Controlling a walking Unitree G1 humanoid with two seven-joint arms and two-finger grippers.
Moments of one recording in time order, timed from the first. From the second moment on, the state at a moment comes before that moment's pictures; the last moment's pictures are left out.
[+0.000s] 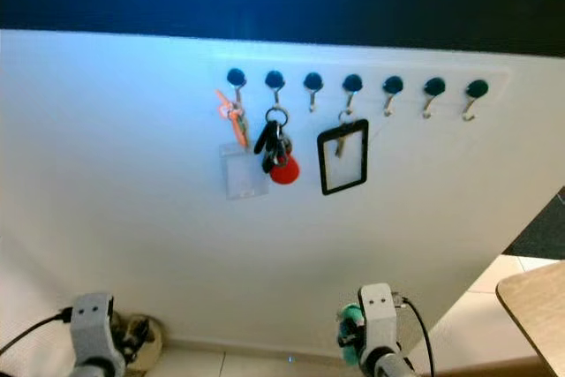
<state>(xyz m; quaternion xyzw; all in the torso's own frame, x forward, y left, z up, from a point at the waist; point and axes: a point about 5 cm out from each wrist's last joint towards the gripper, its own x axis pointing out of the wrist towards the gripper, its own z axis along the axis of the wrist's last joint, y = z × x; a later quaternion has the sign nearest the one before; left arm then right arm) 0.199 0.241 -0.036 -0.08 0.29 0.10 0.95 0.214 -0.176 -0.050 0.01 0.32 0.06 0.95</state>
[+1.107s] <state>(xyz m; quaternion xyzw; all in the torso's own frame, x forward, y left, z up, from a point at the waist) 0.192 0.211 -0.060 -0.03 0.31 0.05 0.95 0.213 -0.192 -0.061 -0.05 0.36 0.06 0.93</state>
